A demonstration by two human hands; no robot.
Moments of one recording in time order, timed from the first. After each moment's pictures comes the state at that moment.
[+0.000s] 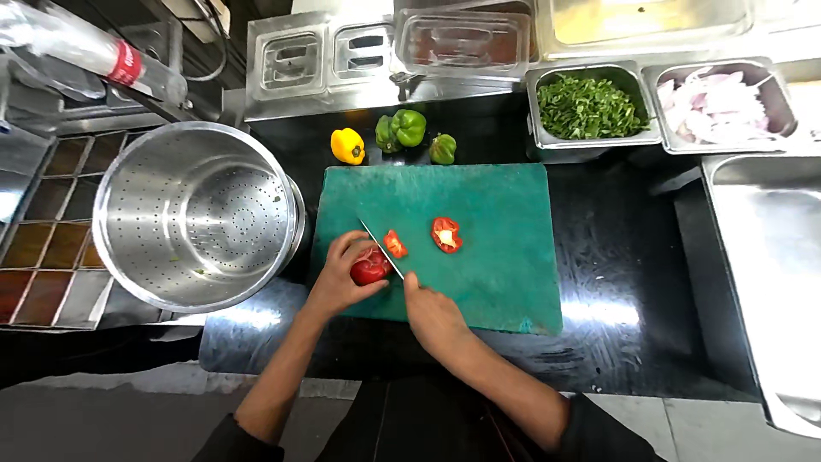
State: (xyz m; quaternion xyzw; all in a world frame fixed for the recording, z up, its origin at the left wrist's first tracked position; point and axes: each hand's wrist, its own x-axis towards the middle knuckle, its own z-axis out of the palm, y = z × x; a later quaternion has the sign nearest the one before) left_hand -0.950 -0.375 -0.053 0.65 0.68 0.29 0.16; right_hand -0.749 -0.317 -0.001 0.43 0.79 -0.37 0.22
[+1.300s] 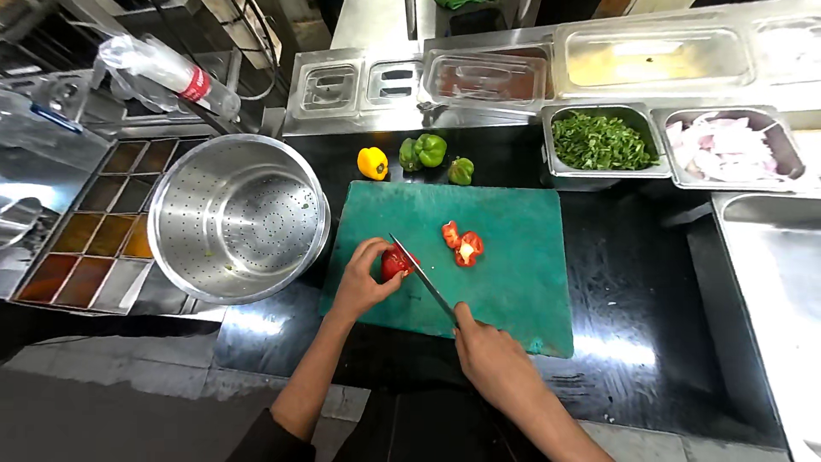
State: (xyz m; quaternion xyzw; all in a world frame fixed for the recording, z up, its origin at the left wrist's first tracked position) left_hand -0.929 -0.364 -0.046 0.60 0.68 0.39 0.13; right_hand -0.685 -0.318 0.042 0.42 0.80 -0.36 0.23
